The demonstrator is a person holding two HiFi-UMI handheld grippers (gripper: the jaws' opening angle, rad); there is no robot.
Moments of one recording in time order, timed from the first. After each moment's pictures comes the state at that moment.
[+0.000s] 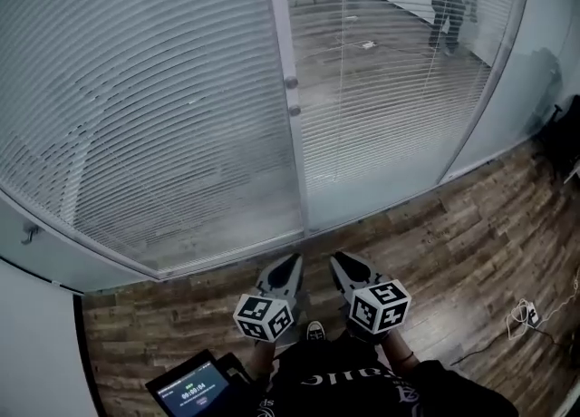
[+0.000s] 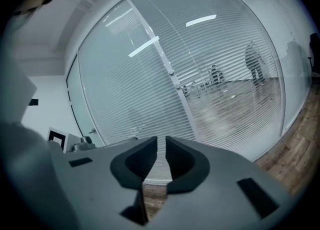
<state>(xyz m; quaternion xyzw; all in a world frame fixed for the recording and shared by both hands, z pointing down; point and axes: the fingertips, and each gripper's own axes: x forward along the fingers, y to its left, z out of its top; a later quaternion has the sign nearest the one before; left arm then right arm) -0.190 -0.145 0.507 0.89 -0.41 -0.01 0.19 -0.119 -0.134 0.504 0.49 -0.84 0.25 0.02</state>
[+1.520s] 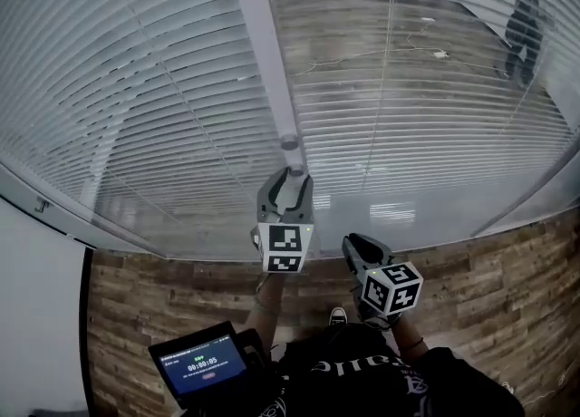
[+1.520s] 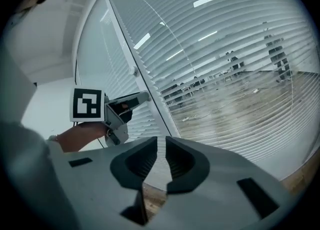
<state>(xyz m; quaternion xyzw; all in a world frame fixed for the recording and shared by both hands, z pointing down) -0.120 -0.531 0.422 0.77 -0.63 0.13 -0.08 -0.007 -0.436 0.508 0.37 -0.89 0.26 0.06</state>
